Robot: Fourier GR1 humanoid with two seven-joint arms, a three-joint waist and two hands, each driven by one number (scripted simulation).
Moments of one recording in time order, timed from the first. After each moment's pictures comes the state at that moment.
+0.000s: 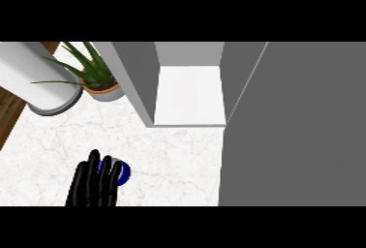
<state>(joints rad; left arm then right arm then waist) 0.28 0.01 -0.85 -2.35 -0.45 0.63 0.37 0.37 -0.19 -0.02 -2.39 -0.33 0.17 0.20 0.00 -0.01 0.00</state>
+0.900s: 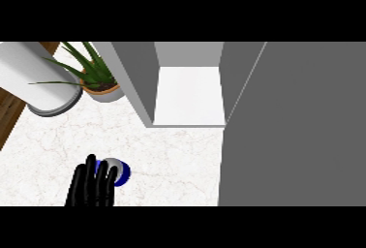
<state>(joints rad) 0.28 0.03 -0.89 -2.35 -0.54 0.73 0.48 0.42 -0.19 -0.09 -2.40 -0.37 0.23 0.20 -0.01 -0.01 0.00</state>
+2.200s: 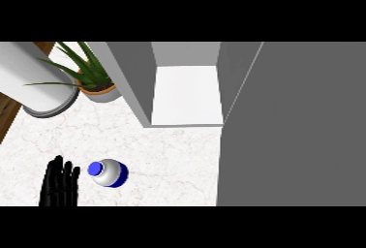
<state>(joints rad) 0.41 0.28 -0.63 -2.23 -0.22 0.84 0.22 0.56 -0.19 -0.19 -2.39 -0.44 0.36 0.09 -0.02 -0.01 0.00</state>
